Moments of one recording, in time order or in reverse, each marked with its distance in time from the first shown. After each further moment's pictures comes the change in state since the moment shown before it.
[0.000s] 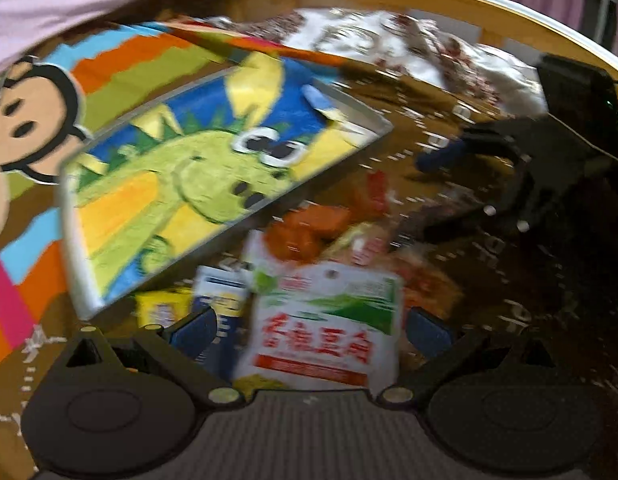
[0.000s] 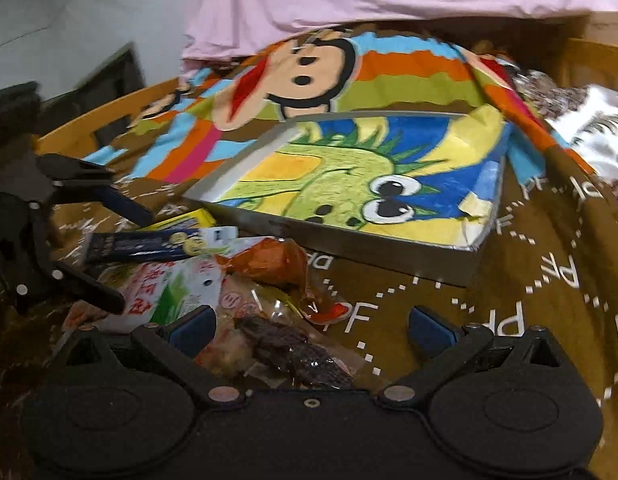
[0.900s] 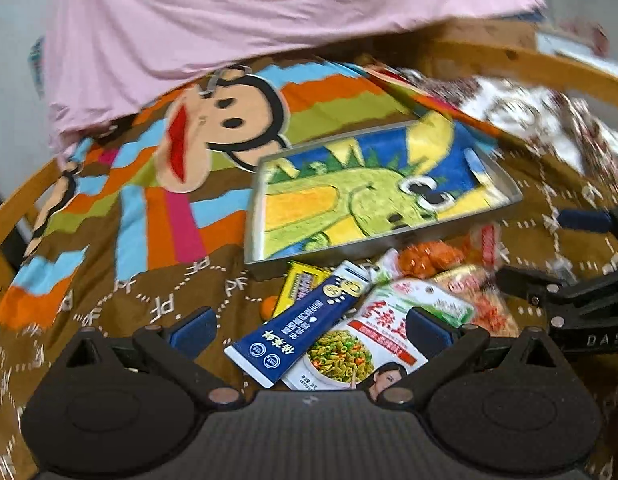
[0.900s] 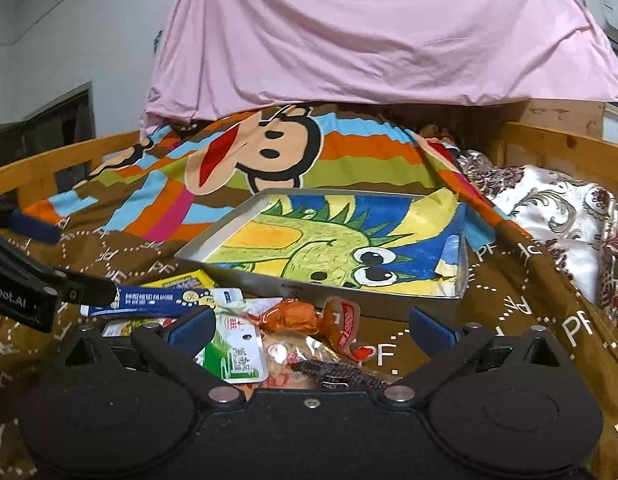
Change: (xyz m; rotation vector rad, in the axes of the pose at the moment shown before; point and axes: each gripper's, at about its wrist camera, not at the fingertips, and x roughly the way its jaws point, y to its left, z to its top) left arm -0.072 -0.055 -0.024 -0.326 -0.136 0.566; right arm -0.031 0.098 -0.007 -0.009 -0.225 -0.291
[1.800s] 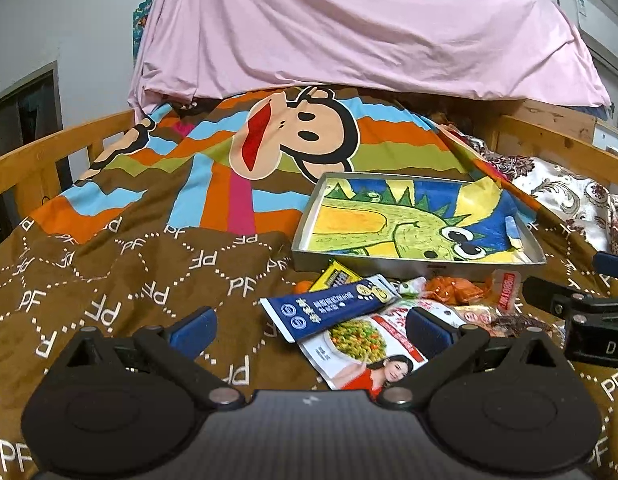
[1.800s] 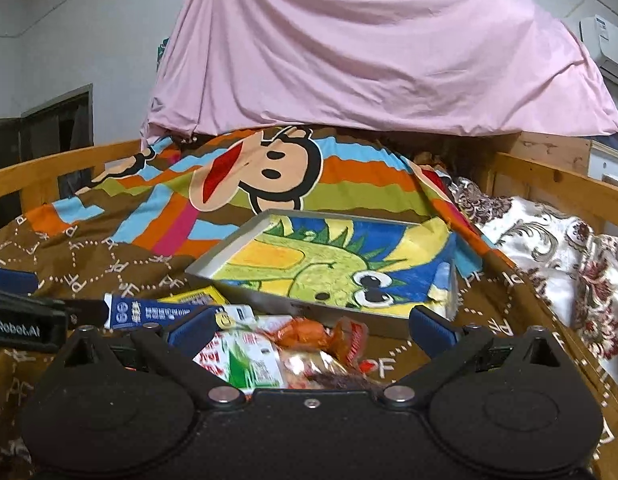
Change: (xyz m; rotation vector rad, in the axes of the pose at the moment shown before) left arm -0.033 0.015 -0.050 -0.339 -0.143 0.105; right arm -0.032 0.031 0.016 -0.032 -0.050 -0.062
